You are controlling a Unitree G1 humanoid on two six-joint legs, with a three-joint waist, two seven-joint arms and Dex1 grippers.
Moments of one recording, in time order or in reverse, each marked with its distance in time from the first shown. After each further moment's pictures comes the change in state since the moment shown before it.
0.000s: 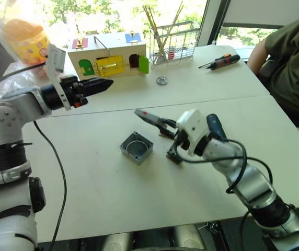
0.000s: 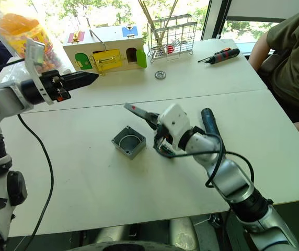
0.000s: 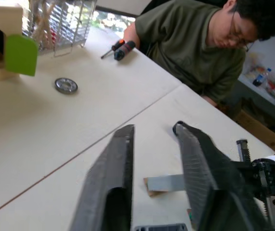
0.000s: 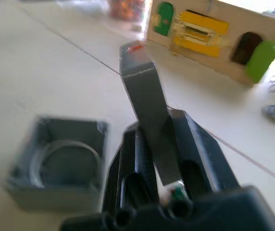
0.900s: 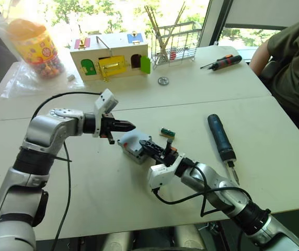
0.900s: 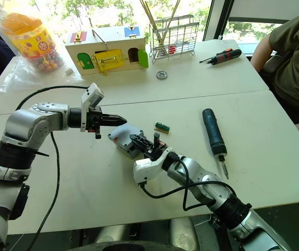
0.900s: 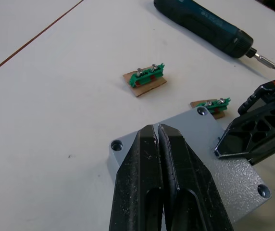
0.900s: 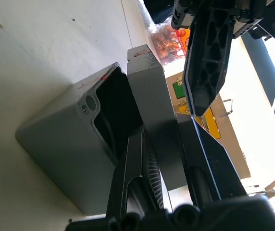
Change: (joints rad) left arm 0.059 0.004 -0.441 0.064 0.316 -0.273 -0.289; right arm 0.038 0.119 0.118 0.278 -0.800 -0.491 -0.217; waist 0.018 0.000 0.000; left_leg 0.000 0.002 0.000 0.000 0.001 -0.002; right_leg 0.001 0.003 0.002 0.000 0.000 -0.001
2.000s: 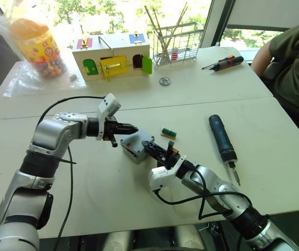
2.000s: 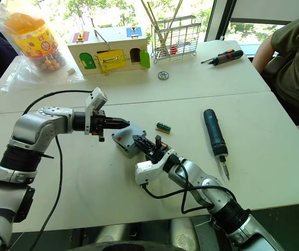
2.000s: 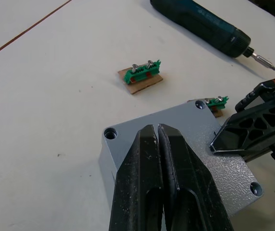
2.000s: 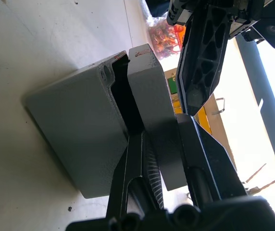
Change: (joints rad) left arm 0.018 -0.048 0.004 -0.006 0.019 -0.011 0.003; right arm 0.044 0.043 -0.041 0.008 -0.130 -0.007 -0.012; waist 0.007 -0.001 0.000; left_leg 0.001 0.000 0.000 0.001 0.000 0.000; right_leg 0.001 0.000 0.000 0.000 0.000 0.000
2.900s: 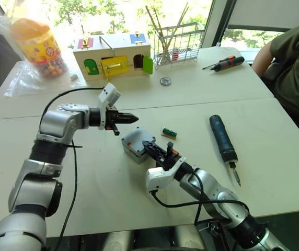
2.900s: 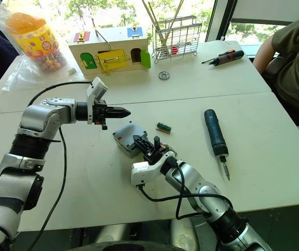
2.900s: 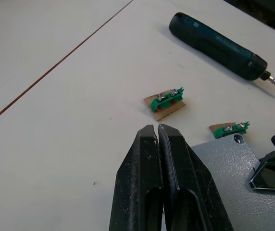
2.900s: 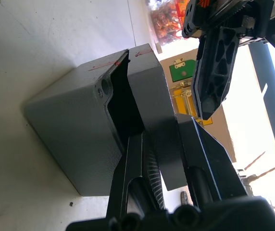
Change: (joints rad) left arm -0.118 -0.073 0.016 0.207 0.091 -0.092 -0.063; right arm 0.067 0.058 -0.011 -0.111 -0.073 0.100 0.131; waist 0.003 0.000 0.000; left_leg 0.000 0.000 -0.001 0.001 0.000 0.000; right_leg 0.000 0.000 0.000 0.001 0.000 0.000
